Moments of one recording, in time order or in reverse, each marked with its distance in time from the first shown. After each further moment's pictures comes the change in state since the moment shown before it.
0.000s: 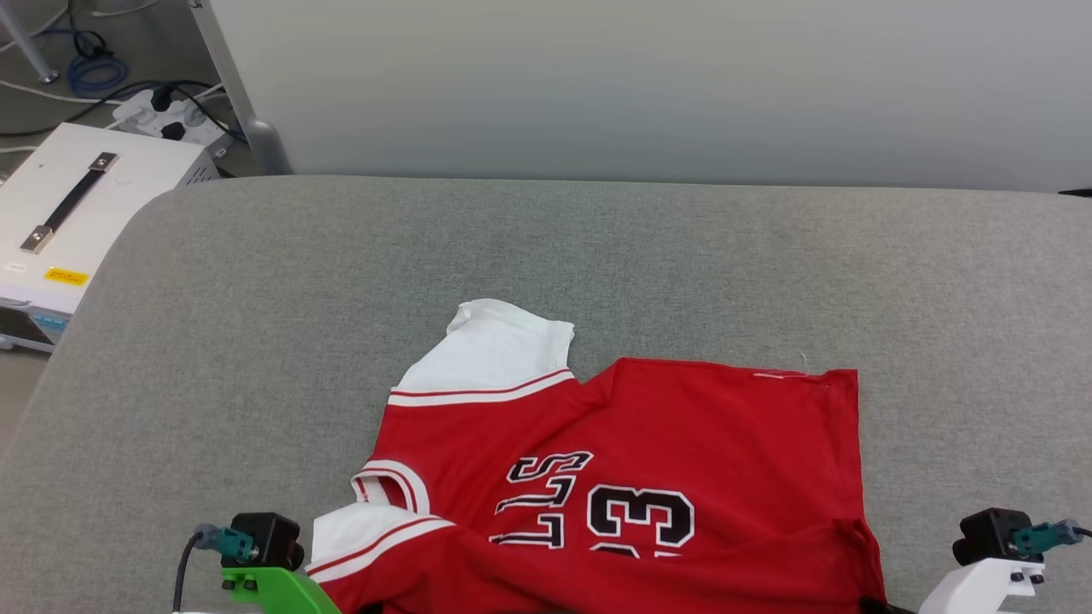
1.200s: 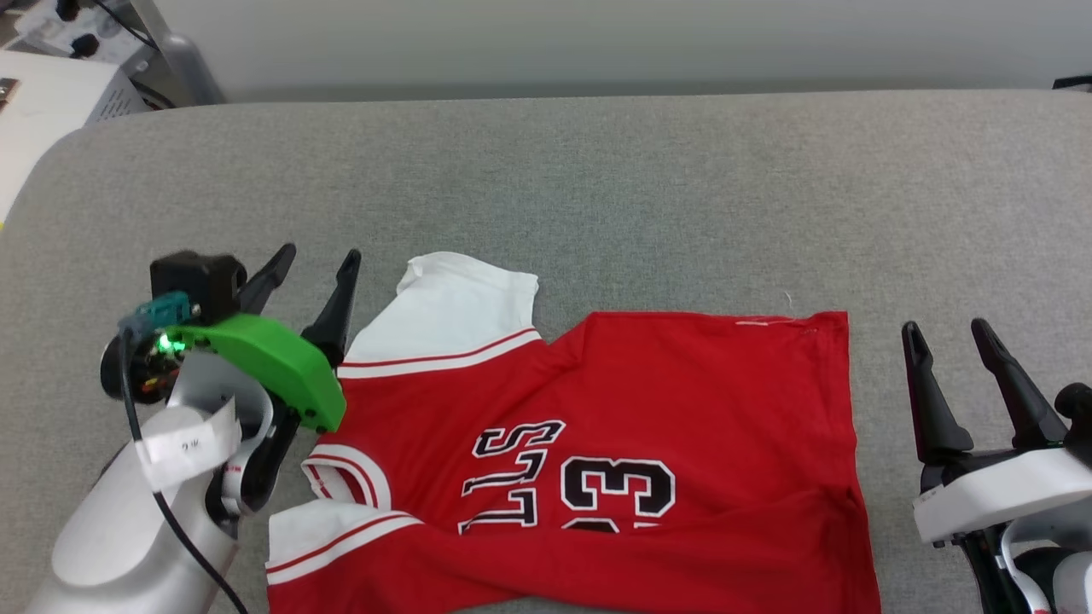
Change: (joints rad) left arm -0.490 -0.120 0.057 0.256 0.268 -0.083 -0.436; right arm -0.162 0.103 -0.063 -0.199 -0.313 0.000 -0.664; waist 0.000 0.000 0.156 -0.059
